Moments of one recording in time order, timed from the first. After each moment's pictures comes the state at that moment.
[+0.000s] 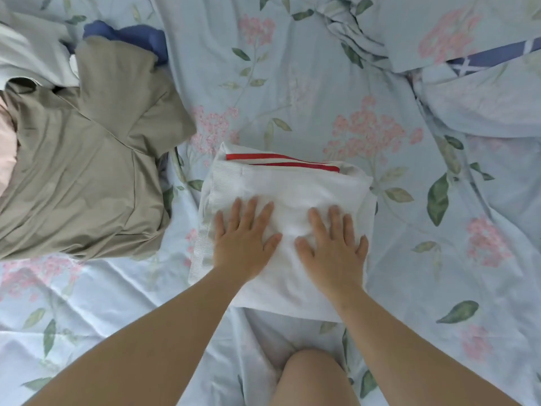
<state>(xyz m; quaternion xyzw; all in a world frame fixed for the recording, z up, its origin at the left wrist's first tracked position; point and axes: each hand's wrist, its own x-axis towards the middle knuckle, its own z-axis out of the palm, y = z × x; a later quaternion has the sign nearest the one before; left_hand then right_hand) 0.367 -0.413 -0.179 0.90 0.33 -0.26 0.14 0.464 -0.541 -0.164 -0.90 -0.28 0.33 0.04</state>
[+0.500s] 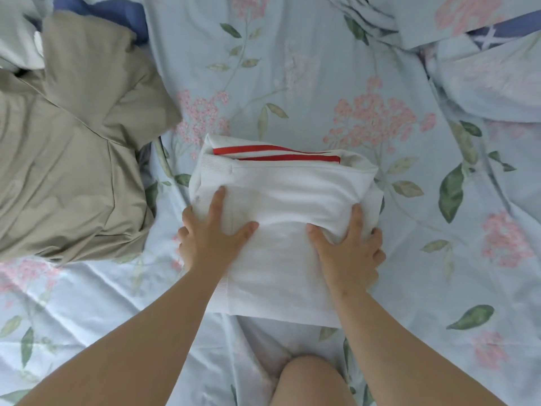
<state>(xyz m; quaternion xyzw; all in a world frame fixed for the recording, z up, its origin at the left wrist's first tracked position) 0.362 -0.390 -0.191 0.75 0.59 -0.18 0.25 0.479 -0.544 -0.196 -0.93 0.03 0.32 0.16</state>
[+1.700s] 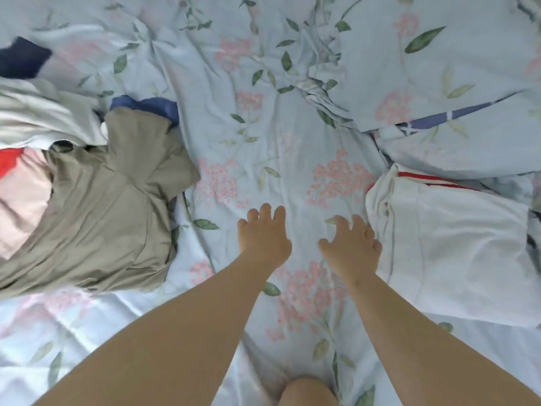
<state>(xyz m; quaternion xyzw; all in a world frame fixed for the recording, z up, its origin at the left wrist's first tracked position) 0.439 -0.408 -0.090 0.91 0.33 -0.21 0.12 0.521 -0.525 -0.095 -0.94 -0.18 0.28 0.05</state>
